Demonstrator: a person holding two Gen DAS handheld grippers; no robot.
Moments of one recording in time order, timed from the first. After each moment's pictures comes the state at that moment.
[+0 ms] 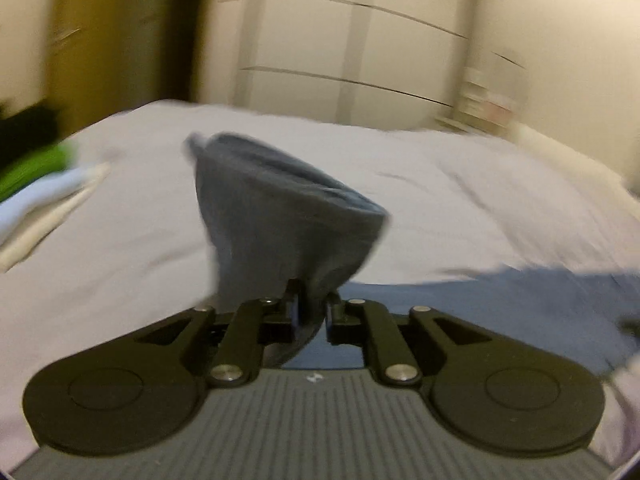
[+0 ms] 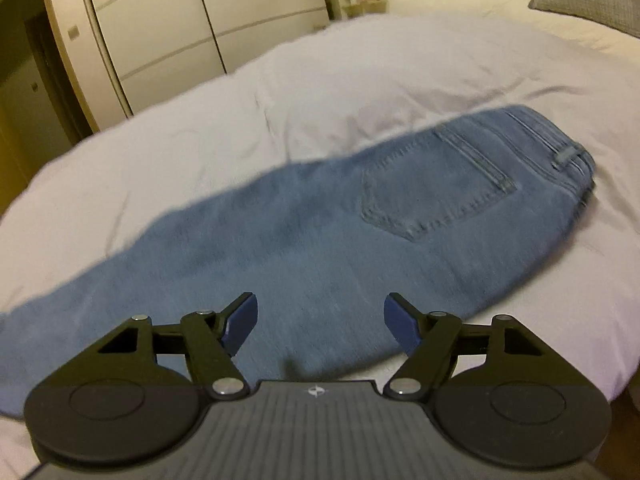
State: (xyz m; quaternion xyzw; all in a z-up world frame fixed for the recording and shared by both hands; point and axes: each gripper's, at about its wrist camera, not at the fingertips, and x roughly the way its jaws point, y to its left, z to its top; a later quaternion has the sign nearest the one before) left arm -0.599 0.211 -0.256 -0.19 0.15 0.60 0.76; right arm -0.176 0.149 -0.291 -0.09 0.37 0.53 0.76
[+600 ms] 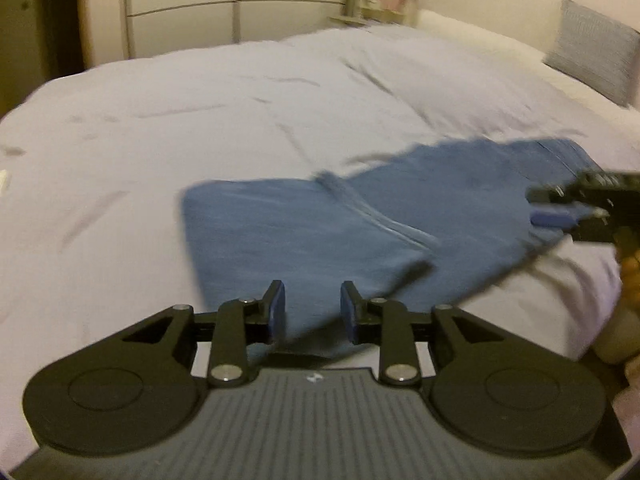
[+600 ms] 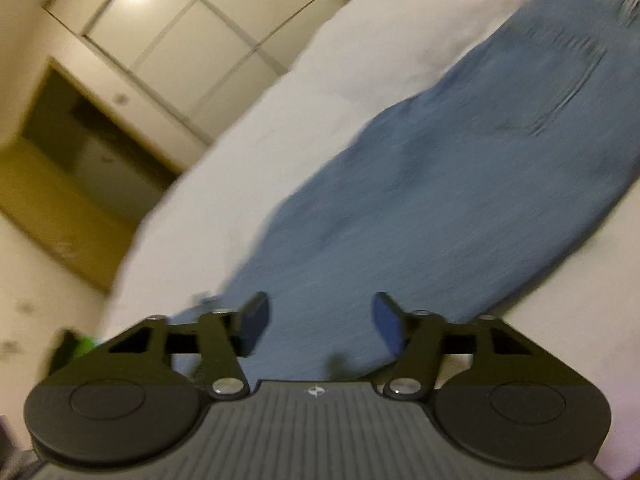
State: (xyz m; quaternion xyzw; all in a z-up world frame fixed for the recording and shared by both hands) left arm -0.581 0.203 -0.263 -0.21 0.29 0.48 0.80; right arm -0.200 0.158 -0.317 0.08 0.49 0.62 0.61
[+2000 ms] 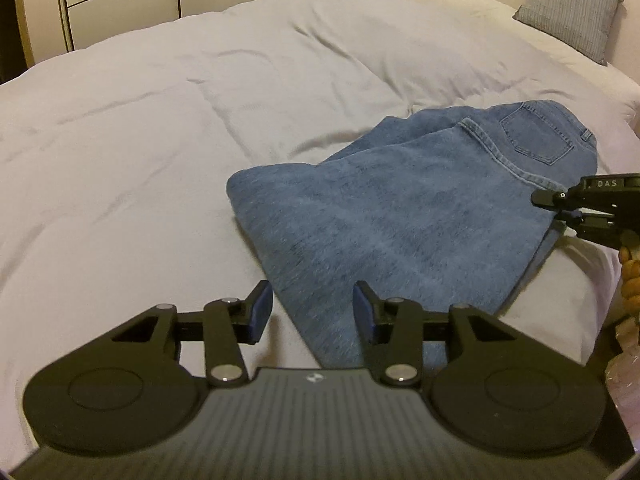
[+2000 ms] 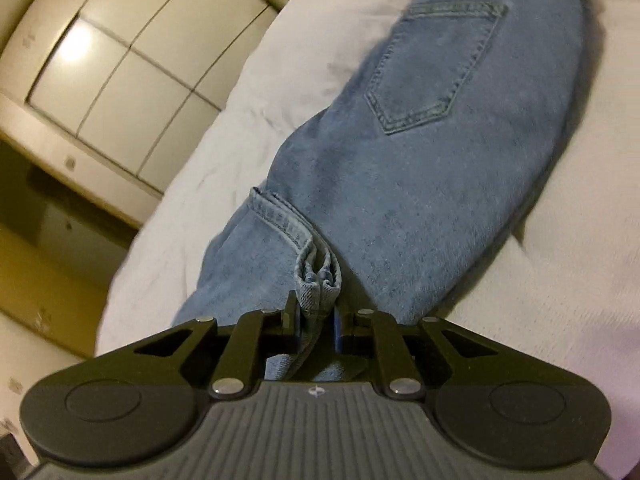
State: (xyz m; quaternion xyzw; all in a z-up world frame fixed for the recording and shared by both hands) left arm -0.510 0.271 -0.297 -0.21 0.36 0.40 0.82; right arm -0.172 0.160 -0.351 0.15 0.51 0.51 0.68
